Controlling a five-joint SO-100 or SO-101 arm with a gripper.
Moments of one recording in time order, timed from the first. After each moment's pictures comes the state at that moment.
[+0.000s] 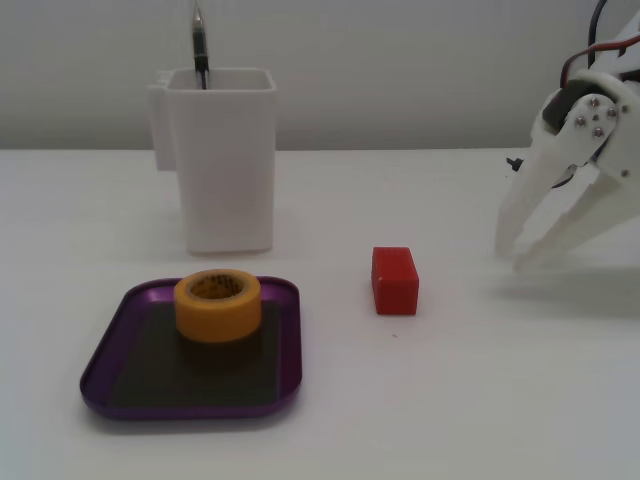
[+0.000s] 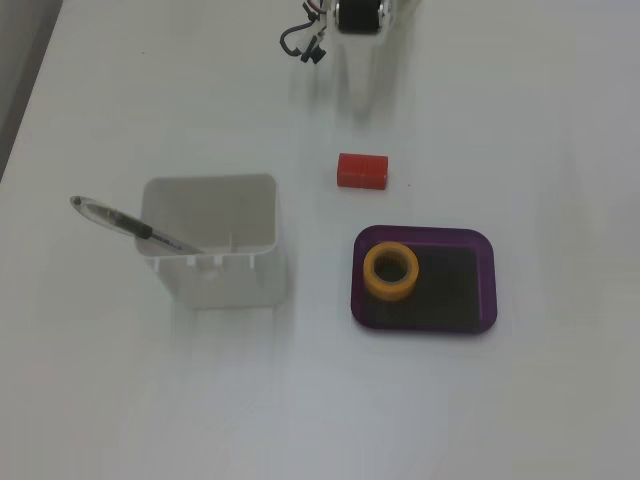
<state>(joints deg) 6.3 192.5 175.4 65.7 -0.8</state>
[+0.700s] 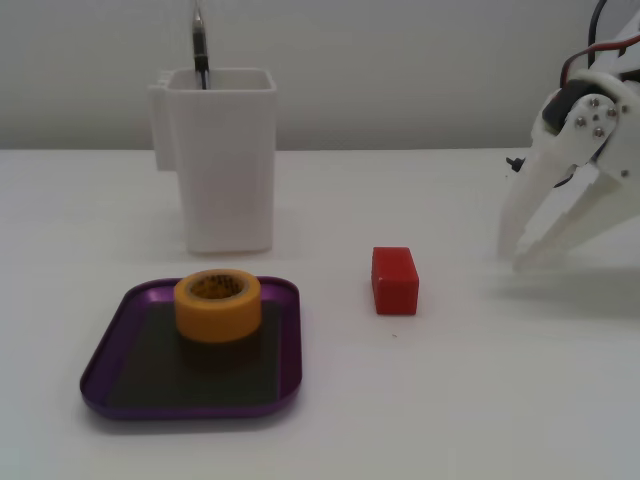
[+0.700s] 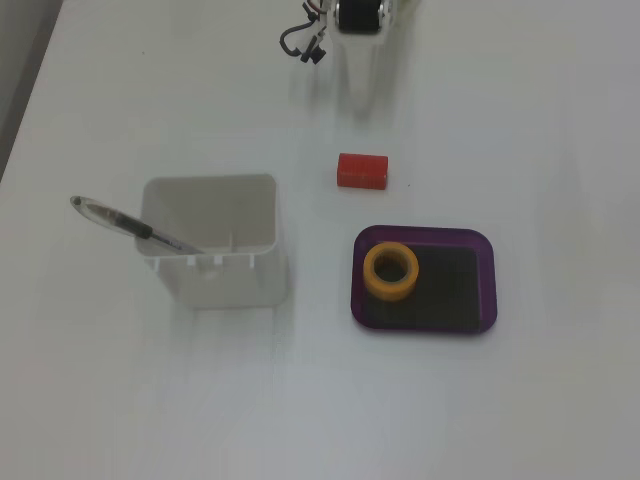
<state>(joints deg) 6.3 192.5 169.3 65.6 -1.3</state>
